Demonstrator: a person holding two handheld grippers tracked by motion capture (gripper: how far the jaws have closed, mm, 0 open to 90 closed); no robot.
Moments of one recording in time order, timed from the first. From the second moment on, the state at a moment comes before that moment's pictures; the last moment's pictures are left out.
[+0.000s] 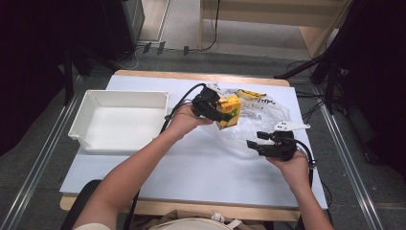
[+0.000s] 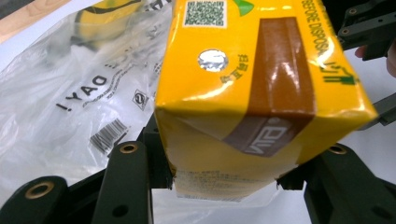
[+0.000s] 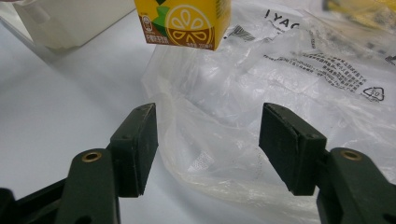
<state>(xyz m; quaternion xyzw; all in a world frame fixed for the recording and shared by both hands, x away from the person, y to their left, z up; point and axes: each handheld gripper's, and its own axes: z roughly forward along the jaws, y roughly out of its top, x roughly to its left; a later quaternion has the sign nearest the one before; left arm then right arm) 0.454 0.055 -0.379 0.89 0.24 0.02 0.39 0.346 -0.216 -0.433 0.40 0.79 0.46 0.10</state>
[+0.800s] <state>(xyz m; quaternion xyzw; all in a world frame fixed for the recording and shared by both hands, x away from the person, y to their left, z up) 0.439 0.087 -0.374 0.88 0.25 0.01 0.40 0.349 -0.209 -0.430 0.38 0.79 0.47 0.09</state>
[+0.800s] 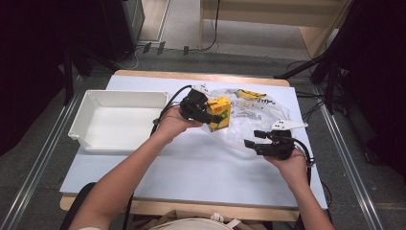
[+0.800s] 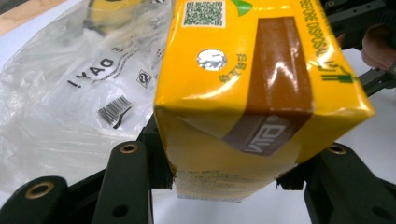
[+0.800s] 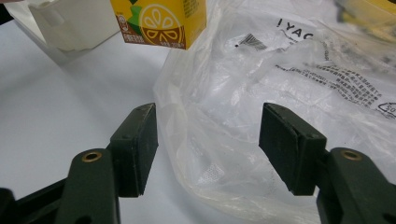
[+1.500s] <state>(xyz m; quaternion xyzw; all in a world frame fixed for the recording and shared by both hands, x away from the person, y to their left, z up) 0.431 0.107 -0.358 0.88 0.24 0.01 0.41 0.348 -0.205 -0.428 0.37 0.79 0.47 0.09</state>
